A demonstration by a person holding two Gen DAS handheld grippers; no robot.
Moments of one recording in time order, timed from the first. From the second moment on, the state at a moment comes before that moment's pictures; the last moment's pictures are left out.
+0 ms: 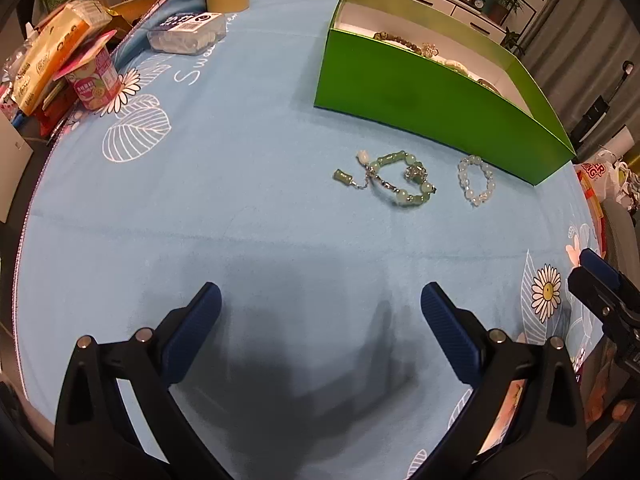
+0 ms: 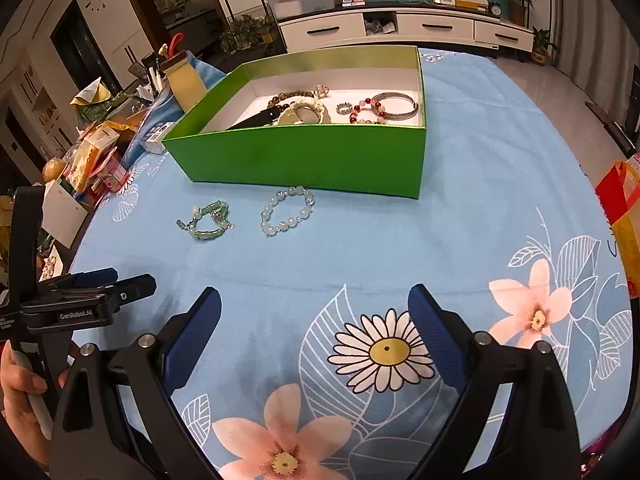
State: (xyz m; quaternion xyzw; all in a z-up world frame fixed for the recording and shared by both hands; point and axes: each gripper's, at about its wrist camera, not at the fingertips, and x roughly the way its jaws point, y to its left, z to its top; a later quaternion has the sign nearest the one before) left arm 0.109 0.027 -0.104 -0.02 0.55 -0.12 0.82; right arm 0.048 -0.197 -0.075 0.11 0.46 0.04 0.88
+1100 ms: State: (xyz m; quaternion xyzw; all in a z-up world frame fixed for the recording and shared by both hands) left arm 0.146 0.006 -0.106 -0.01 0.51 -0.17 0.84; right arm 0.085 -0.198 -0.094 0.11 0.44 0.04 0.89
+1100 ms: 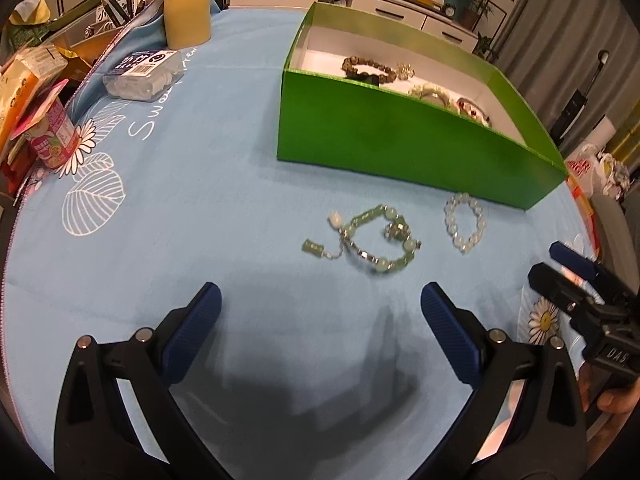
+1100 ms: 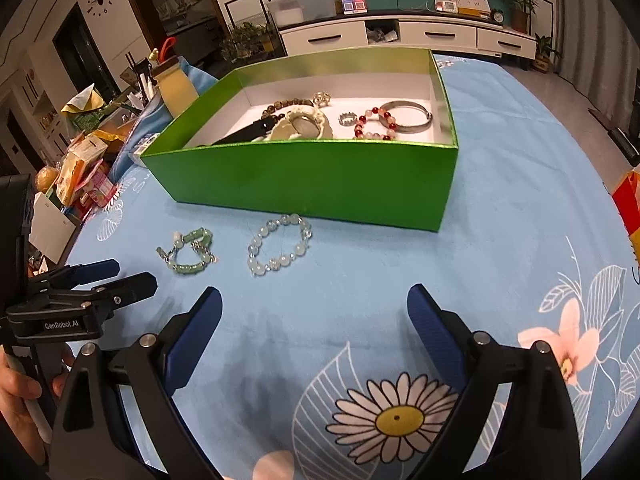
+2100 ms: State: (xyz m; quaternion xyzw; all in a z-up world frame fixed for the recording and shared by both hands) left arm 0.155 -0.018 -0.110 0.00 0.48 -0.19 0.86; right arm 0.096 -0.204 -0.103 0.13 0.42 0.04 0.90
